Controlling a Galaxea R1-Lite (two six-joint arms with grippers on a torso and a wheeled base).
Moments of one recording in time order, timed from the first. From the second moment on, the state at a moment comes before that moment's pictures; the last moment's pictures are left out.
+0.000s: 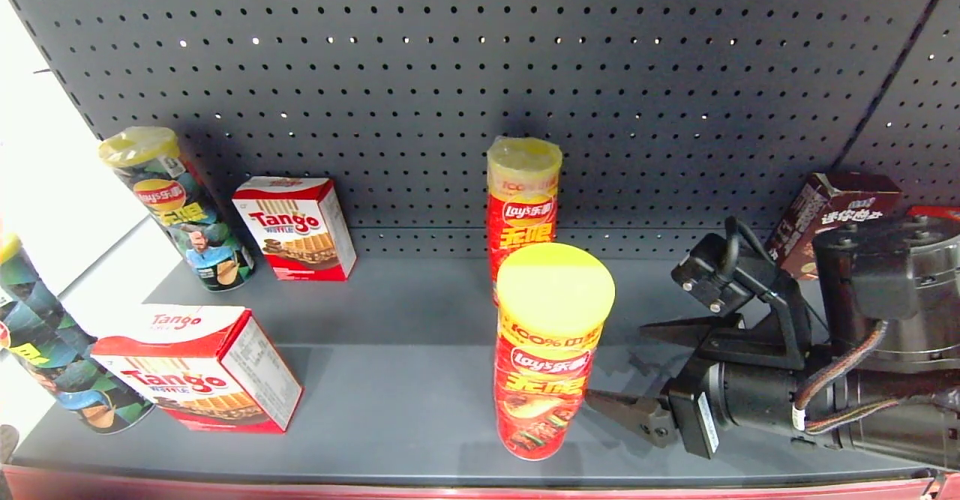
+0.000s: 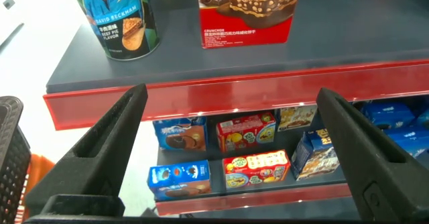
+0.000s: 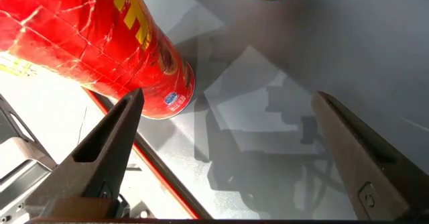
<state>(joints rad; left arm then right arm) 0.00 0.00 0.00 0.00 -0.09 0.04 0.76 1.45 -0.76 -0.24 0.01 -0.05</state>
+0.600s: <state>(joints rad) 0.00 0.00 0.00 0.00 -0.09 0.04 0.76 1.45 -0.77 -0.24 0.01 -0.05</state>
